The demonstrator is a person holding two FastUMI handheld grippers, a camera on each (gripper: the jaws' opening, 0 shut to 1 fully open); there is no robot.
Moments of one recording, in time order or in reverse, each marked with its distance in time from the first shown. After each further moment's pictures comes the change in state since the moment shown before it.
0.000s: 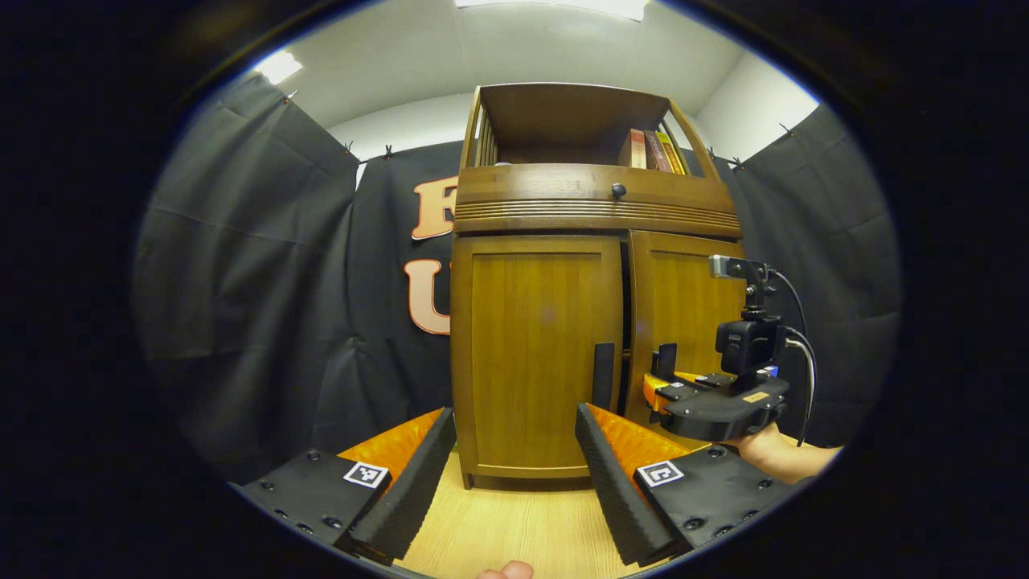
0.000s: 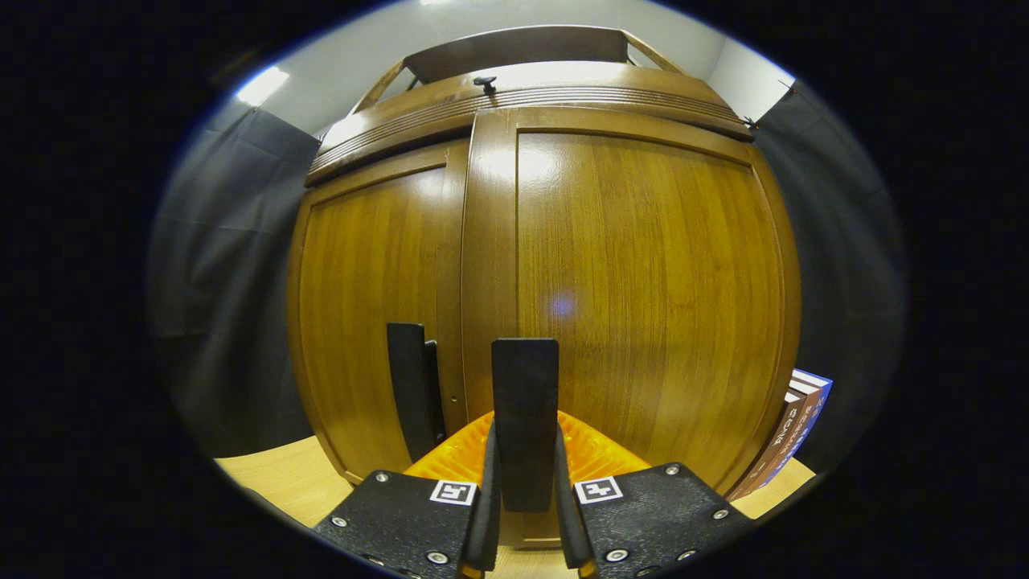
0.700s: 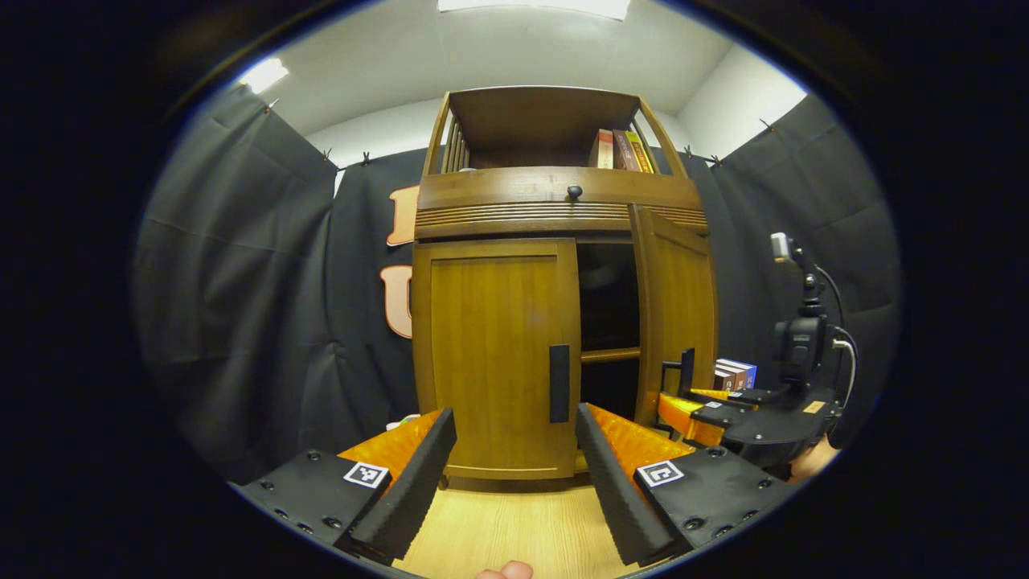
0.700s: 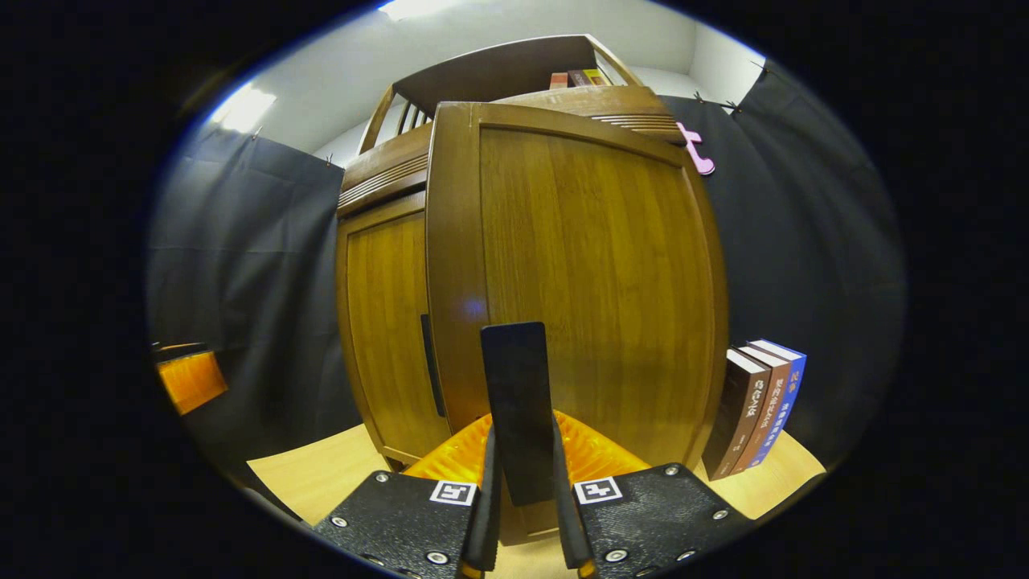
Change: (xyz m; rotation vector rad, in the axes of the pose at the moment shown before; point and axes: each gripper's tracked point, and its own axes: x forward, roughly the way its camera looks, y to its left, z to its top) left arm -0.005 -0.056 0.001 0.017 -0.019 -0.052; right arm -0.112 -0.036 0.000 0.078 0.024 0.064
